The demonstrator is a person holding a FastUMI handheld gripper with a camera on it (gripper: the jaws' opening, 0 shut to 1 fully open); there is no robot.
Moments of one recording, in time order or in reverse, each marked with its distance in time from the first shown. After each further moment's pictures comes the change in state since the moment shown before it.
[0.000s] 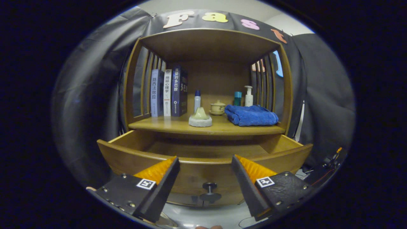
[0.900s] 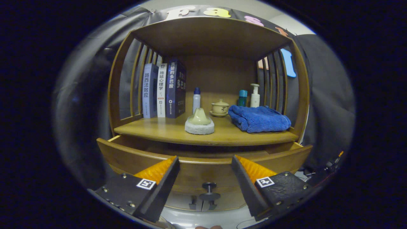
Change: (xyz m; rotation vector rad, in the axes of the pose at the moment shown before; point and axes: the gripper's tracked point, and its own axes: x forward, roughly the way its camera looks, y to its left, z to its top) arm 0.074 0.005 0.010 -0.016 0.022 -0.002
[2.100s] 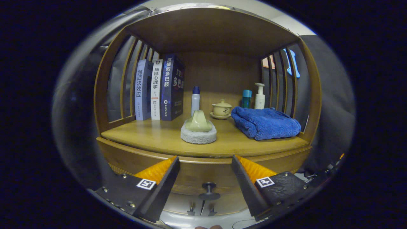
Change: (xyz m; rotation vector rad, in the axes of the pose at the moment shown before) arm 0.047 0.002 0.009 -0.003 -0.005 -0.005
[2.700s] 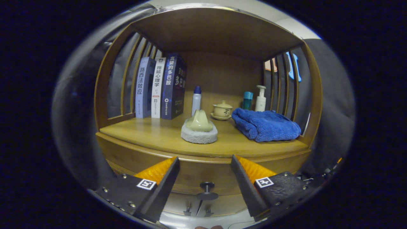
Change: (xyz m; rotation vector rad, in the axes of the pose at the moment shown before) arm 0.001 0.001 -0.002 -0.068 -0.008 0.017
